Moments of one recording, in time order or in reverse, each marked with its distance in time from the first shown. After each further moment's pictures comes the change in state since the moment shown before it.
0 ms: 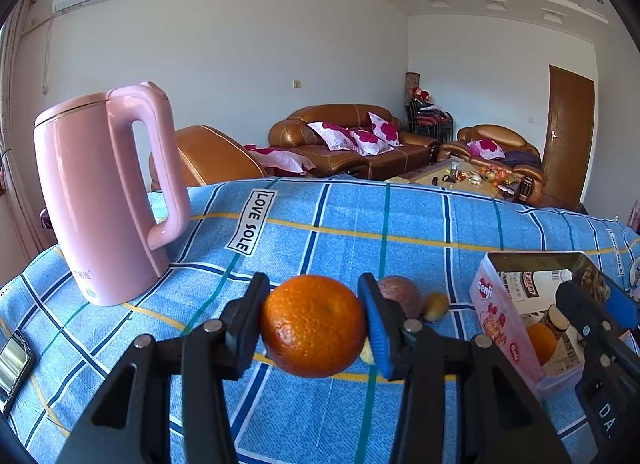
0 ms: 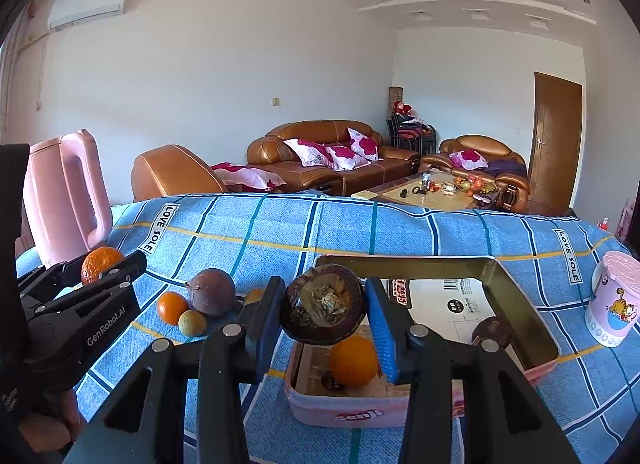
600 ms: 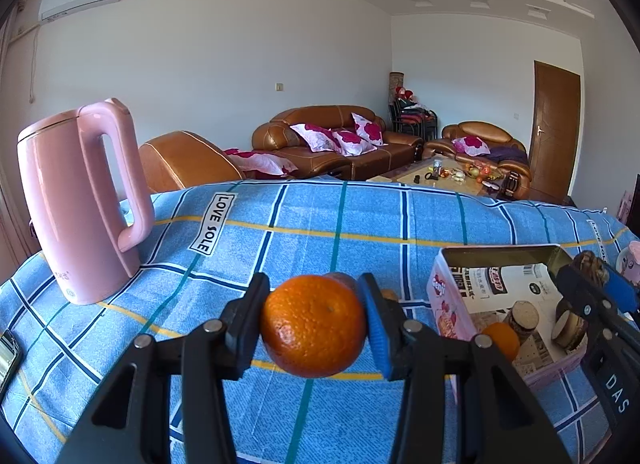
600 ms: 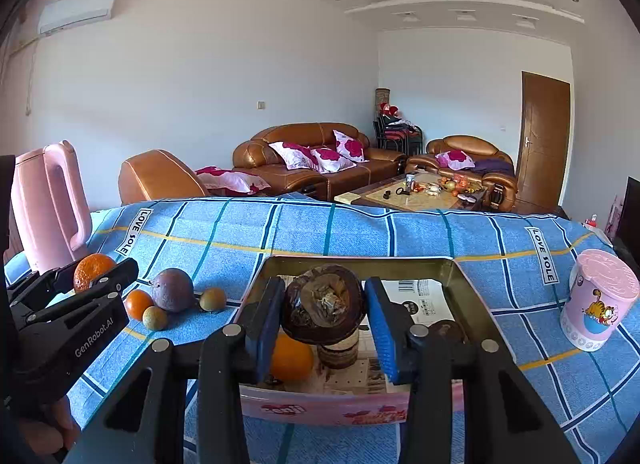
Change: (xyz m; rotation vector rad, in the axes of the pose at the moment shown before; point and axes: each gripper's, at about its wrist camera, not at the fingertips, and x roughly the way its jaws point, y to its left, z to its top) left arm -0.010 -0.041 -0.002 0.031 -0.006 -0.046; right arm -0.005 -0.045 0.001 0.020 -0.010 -0.045
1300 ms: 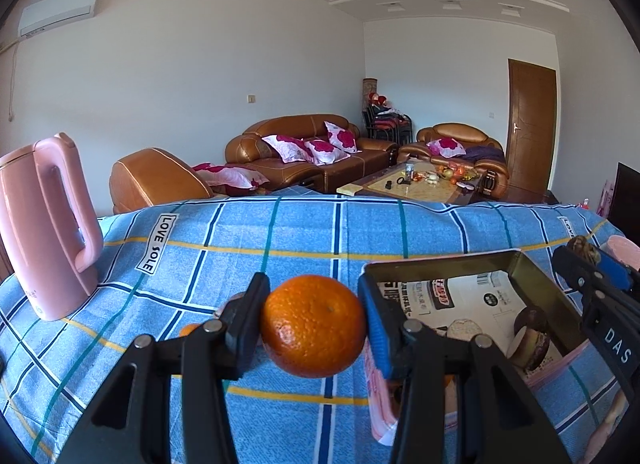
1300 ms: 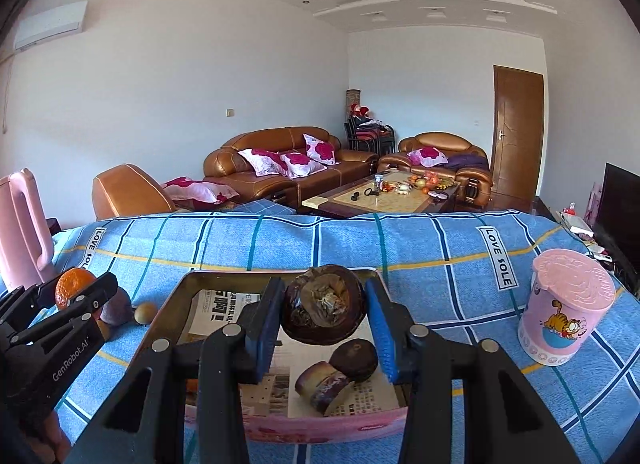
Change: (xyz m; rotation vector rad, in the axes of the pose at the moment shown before) left arm -0.002 -0.063 0.007 0.052 -0.039 -0.076; right arm 0.006 -0.069 0.009 0.066 -0.008 -0.086
